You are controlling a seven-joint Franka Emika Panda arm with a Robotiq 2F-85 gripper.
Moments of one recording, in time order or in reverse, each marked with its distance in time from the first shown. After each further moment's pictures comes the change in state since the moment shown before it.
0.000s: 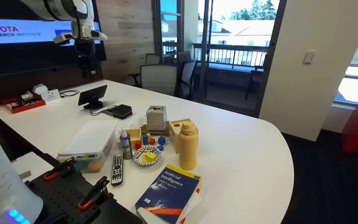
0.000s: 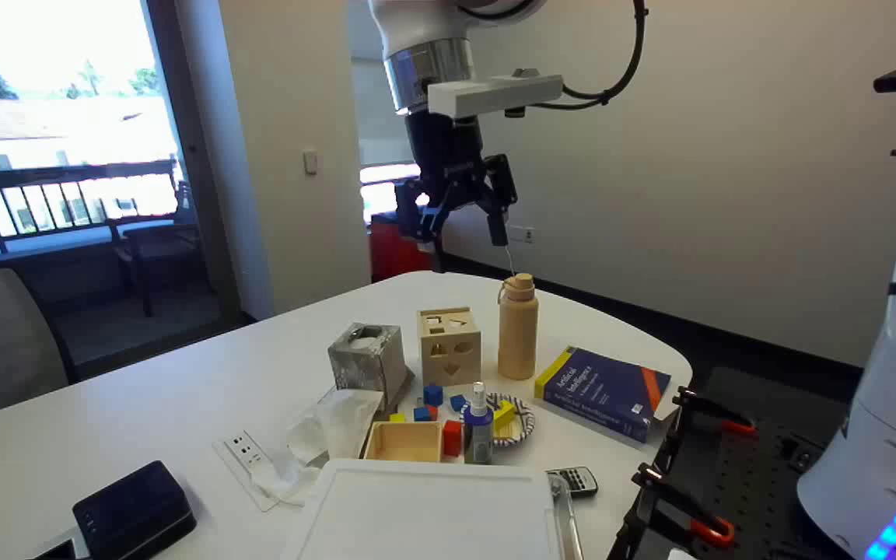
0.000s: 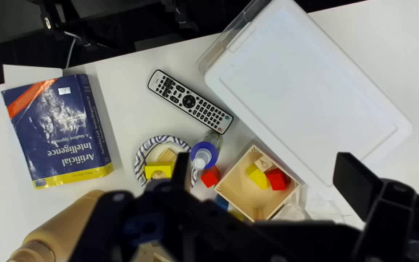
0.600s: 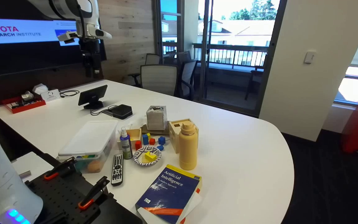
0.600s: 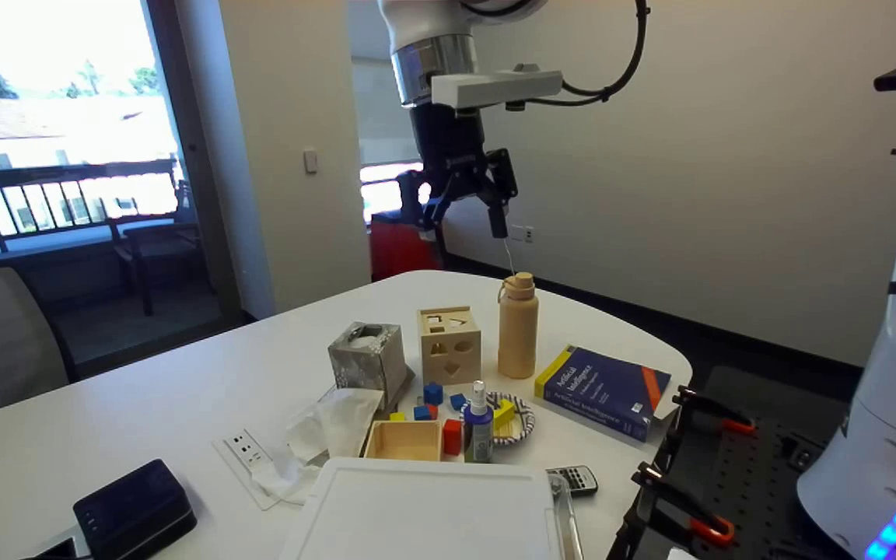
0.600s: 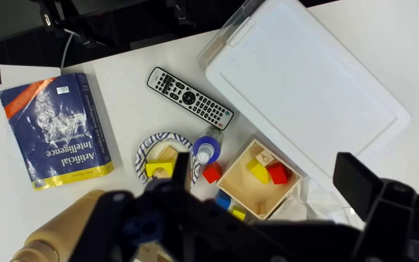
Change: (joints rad) arm 0.014 0.001 -0.062 0.013 0.014 -0.003 -0.032
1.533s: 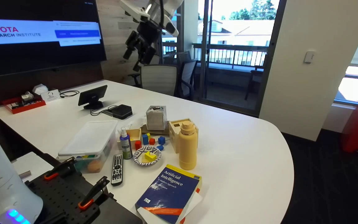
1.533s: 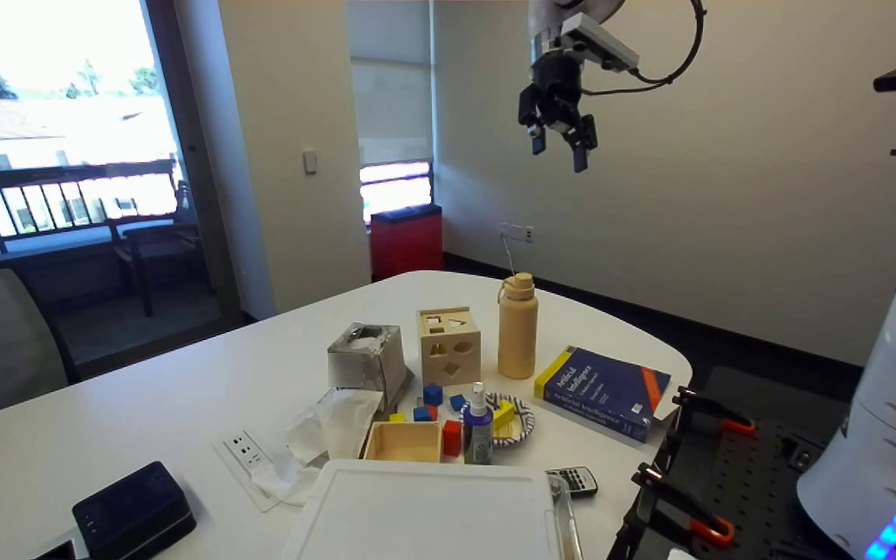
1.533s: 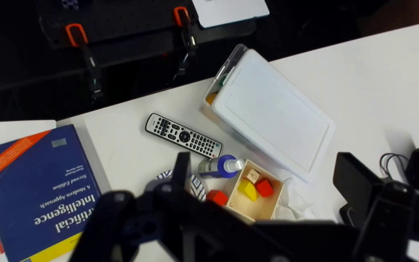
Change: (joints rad) arm -0.280 0.167 -0.463 0.341 0.300 -0.523 -0.663
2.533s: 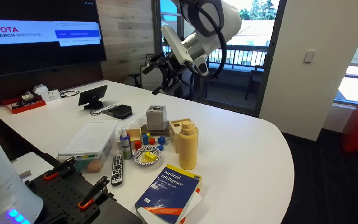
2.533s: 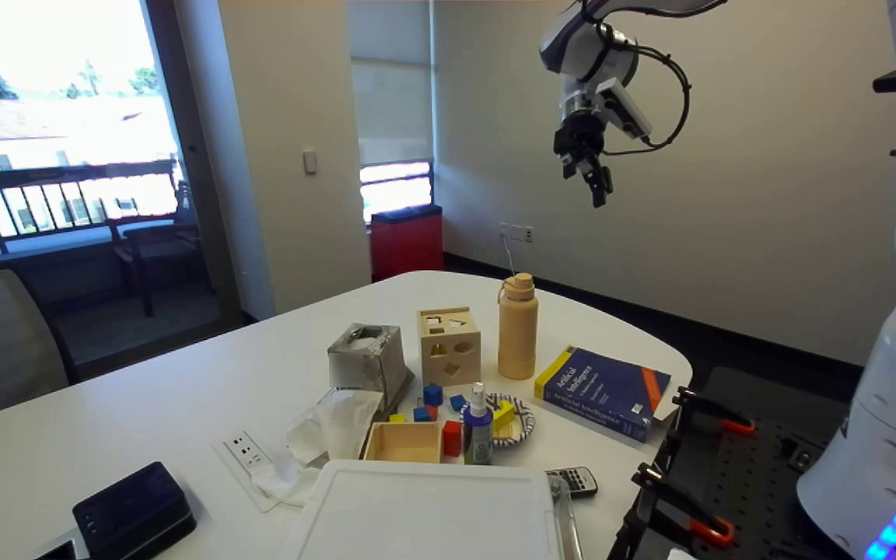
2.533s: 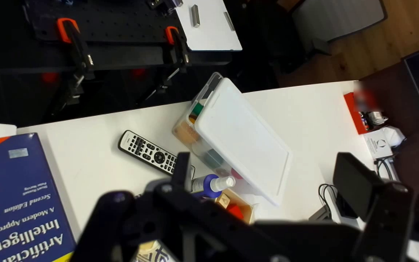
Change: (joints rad) arm -0.207 0.333 -0.048 0.208 0.122 -0.215 -0.363
